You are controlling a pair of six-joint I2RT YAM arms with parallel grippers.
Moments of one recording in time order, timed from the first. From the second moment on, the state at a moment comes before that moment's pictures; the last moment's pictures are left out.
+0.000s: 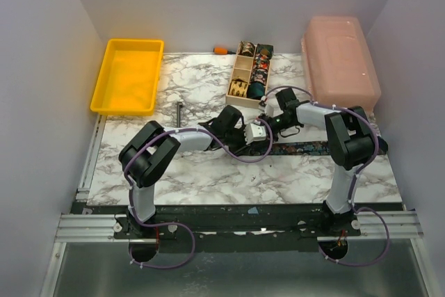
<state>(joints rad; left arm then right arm) -0.75 1.88 1.05 0.01 0.52 0.48 0.31 1.94 1.13 -0.44 -0.91 0.28</state>
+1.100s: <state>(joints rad) -0.72 1.97 0.96 0.49 0.66 0.20 0.24 1.95 1.12 -0.53 -0.75 0.08</state>
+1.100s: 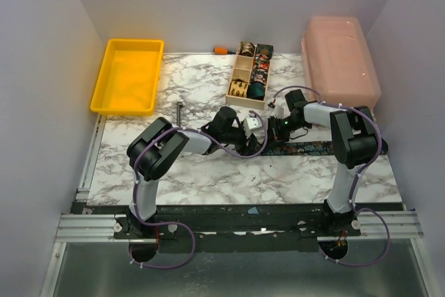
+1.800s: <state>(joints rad) -0.75 1.87 0.87 0.41 0.56 0.40 0.23 1.90 1.19 -0.70 -0.79 -0.02</state>
